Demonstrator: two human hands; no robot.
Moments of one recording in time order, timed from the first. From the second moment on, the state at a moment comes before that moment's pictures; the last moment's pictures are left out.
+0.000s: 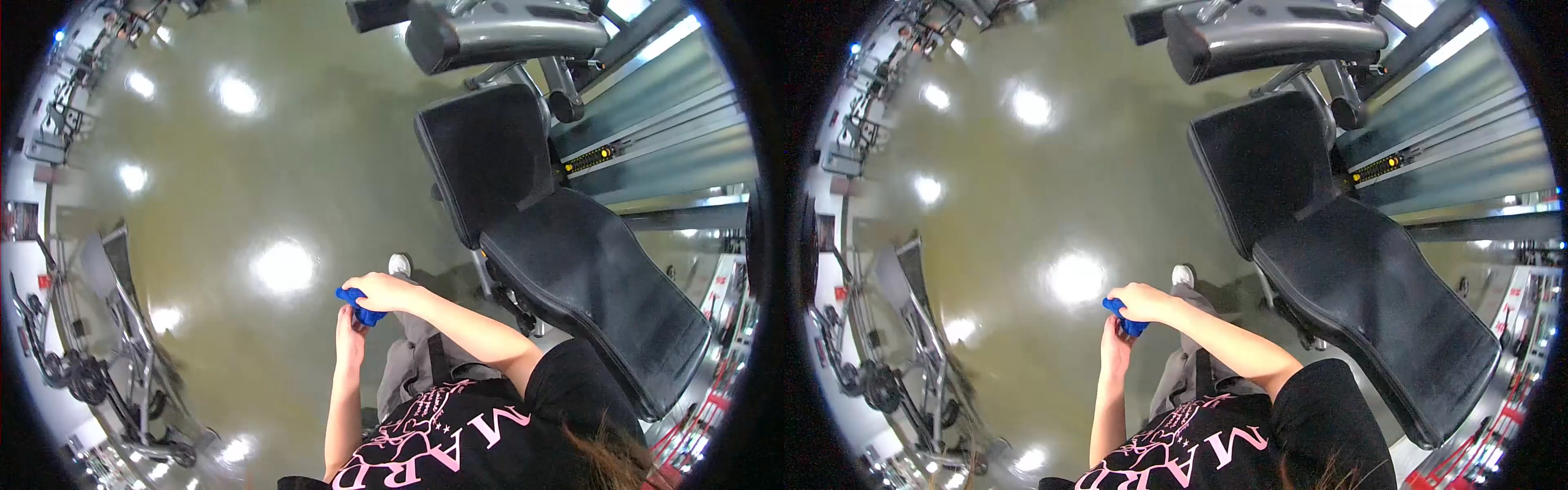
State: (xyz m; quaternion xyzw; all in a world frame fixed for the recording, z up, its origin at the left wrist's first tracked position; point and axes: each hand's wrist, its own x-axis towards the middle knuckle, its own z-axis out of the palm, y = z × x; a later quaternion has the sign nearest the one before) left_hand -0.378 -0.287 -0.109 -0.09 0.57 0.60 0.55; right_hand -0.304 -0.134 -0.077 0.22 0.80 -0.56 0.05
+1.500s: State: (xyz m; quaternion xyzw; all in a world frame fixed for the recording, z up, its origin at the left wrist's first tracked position) left_hand -0.438 0.217 0.143 0.77 0.35 0.46 0.26; right_hand -0.307 0.131 0.133 0.55 0.46 -0.20 -0.67
